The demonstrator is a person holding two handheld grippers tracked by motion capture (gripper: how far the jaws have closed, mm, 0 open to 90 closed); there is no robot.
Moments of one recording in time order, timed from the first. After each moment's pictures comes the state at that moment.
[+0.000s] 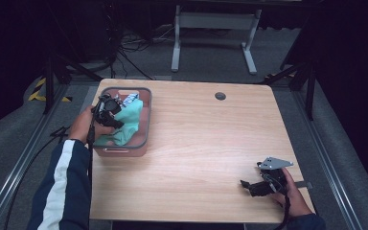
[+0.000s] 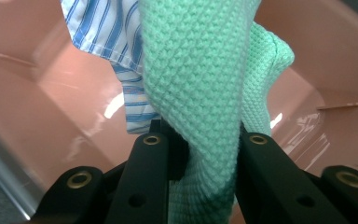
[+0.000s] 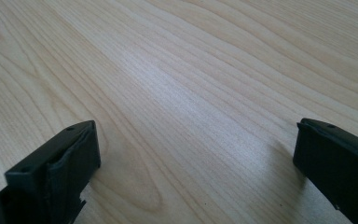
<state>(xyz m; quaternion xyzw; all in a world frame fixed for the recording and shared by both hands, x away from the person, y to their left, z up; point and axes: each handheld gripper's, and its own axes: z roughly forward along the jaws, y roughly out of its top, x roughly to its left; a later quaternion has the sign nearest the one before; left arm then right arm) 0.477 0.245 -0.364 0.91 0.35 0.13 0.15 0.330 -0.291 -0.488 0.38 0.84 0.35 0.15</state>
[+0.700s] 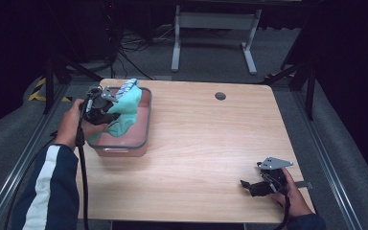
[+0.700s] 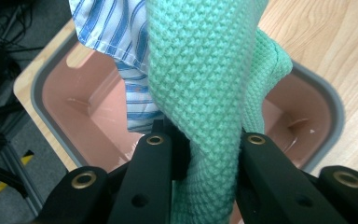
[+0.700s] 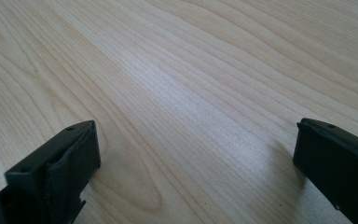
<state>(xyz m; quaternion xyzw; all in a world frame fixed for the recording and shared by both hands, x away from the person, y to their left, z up) 0.436 0.243 -0.309 0.90 0.31 0.21 0.21 0.330 -0.292 -0.488 0.38 0.84 0.35 0.16</state>
